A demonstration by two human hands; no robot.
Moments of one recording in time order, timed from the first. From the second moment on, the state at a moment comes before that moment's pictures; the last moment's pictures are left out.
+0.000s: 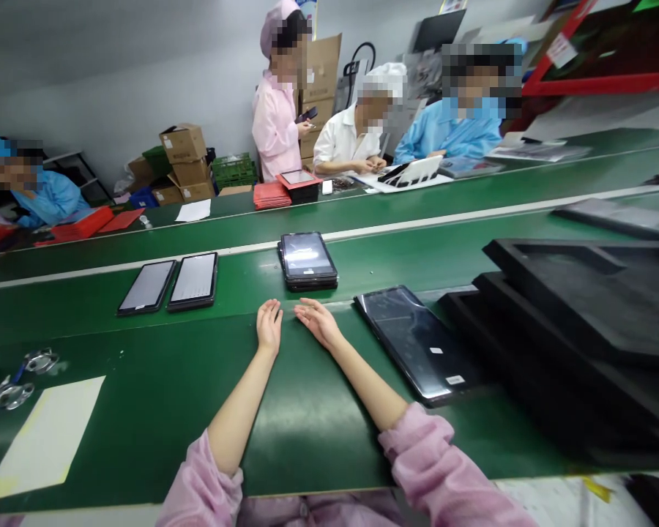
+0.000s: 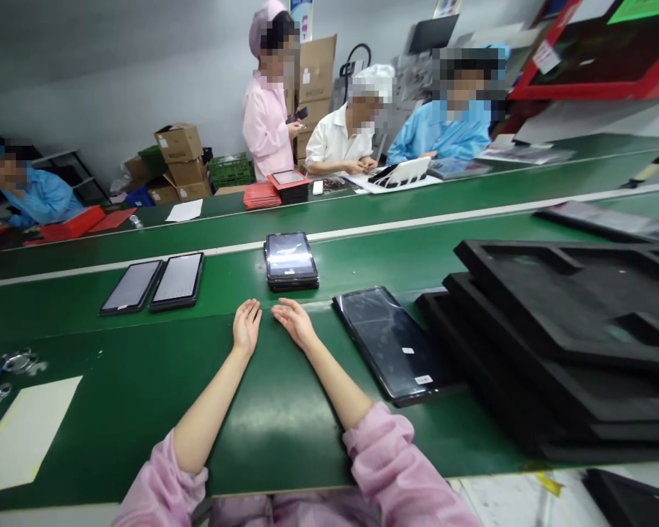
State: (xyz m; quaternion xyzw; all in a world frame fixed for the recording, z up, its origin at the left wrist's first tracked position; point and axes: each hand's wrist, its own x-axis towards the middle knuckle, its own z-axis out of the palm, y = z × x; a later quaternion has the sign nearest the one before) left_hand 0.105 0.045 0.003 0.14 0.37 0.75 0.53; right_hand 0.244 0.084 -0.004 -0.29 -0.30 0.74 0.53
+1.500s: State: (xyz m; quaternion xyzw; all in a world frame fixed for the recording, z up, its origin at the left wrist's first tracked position) left_hand -0.121 0.048 0.036 -0.05 0.32 0.84 0.44; right_hand 0.253 0.077 -0.003 -0.34 -0.38 0.73 0.45
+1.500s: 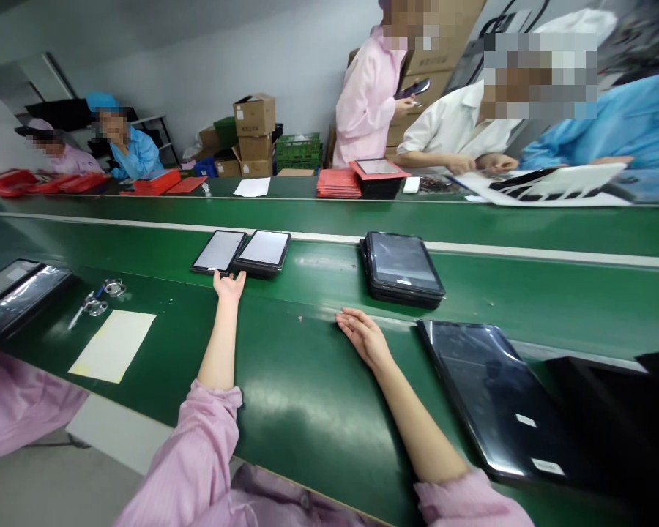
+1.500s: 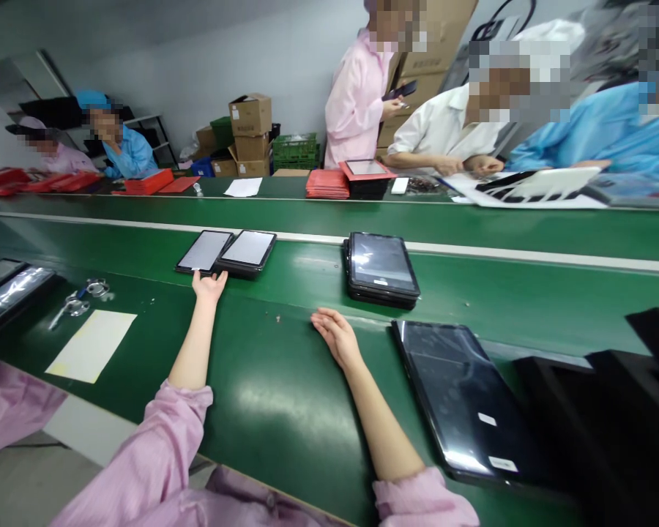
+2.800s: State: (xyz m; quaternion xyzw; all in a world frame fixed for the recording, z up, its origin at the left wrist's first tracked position) left_hand -0.116 0.055 0.017 0.02 0.41 0.85 0.33; right_hand 0.146 0.076 0.000 -0.11 -0.08 0.87 0.48
